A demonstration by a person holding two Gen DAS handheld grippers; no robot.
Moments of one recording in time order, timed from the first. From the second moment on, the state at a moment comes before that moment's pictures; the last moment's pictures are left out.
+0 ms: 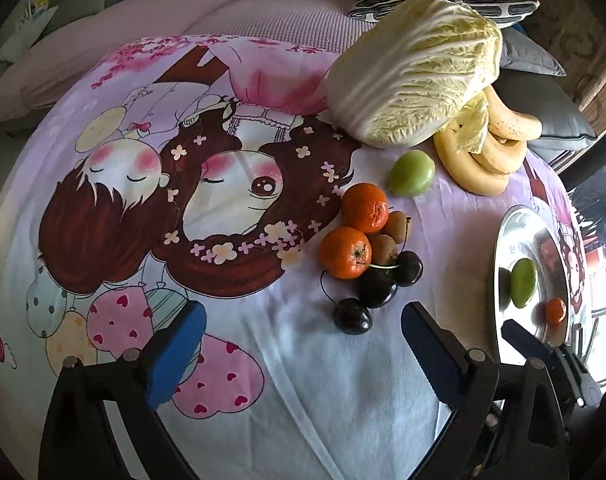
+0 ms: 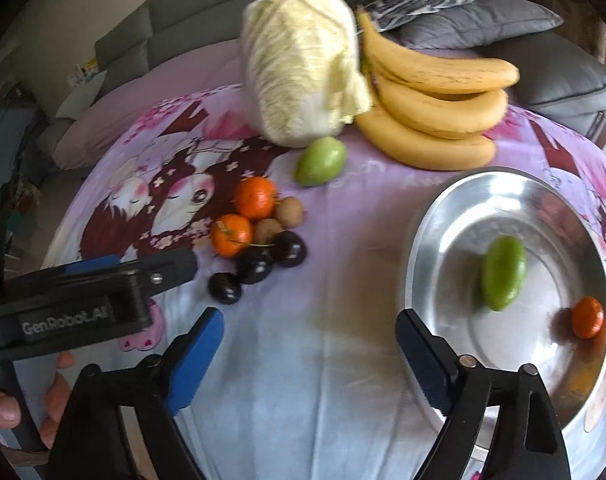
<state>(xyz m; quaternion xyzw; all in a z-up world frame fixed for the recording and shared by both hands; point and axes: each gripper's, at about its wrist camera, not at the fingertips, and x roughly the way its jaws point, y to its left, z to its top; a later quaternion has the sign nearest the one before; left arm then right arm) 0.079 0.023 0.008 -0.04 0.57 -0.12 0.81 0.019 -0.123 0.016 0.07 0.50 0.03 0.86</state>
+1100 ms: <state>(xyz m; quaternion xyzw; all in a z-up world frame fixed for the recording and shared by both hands) 0.110 0.057 -0.025 -0.08 0.61 -0.09 0.79 0.058 -0.065 -0.030 0.06 0.52 0.09 0.85</state>
